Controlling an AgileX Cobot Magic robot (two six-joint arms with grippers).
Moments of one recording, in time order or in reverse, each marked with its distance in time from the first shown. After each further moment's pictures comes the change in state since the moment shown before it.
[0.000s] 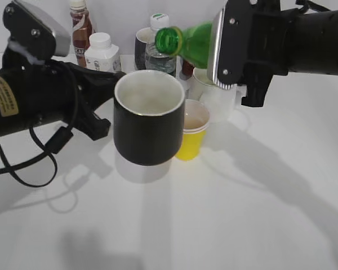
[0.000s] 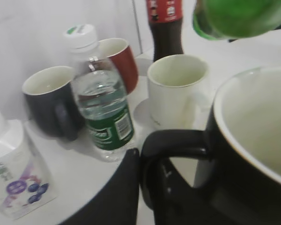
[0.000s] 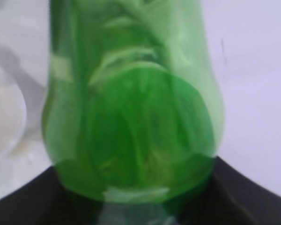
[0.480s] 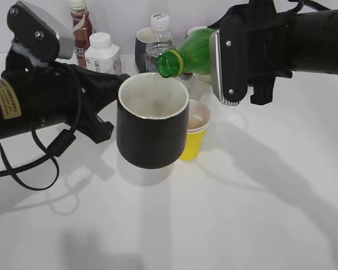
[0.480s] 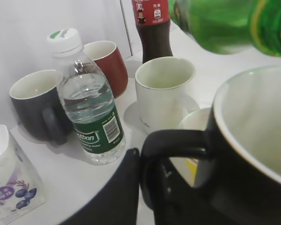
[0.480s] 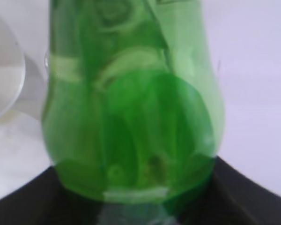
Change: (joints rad) left arm -0.029 0.000 0.000 -0.001 0.002 0.000; right arm 0.000 0.000 0.000 0.000 -0.008 -0.265
